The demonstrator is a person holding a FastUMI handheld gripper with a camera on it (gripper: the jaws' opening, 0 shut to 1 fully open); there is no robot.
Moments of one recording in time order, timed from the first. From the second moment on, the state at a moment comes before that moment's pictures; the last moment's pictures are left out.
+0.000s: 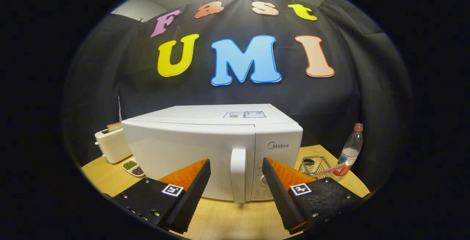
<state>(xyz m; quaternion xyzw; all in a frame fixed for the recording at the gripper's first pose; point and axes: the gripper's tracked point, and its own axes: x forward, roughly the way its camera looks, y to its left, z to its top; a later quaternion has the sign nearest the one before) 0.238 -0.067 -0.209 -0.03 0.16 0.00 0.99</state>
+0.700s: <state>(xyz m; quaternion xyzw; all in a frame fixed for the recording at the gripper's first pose) 0.262 -0.069 -0.233 -0.04 0.18 -0.02 0.98</state>
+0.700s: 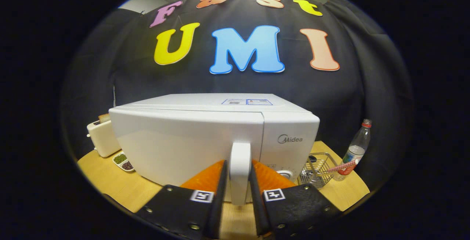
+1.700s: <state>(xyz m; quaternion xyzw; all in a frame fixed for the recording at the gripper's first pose) 0.205 -0.050 -0.228 -0.03 0.21 -0.02 0.98</state>
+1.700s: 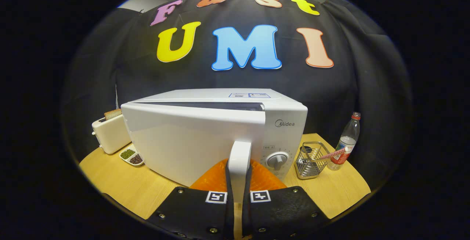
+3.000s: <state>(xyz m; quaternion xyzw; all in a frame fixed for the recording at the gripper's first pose) 0.076 0.049 -0.221 -0.02 0.24 0.02 0.97</state>
